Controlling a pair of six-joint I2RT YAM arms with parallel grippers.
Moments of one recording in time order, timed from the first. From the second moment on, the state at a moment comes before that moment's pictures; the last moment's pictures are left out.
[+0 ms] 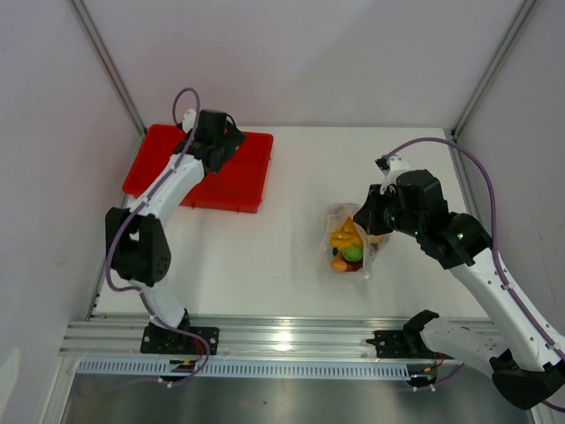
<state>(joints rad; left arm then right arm) -0.28 1.74 1.53 -0.47 -0.29 -1.00 0.58 0.98 1.24 -0.83 -0.06 0.38</state>
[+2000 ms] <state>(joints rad) -0.09 2.33 1.75 -0.17 0.03 -1.44 0.55 1.00 1.08 -0.70 -0.14 0.37</state>
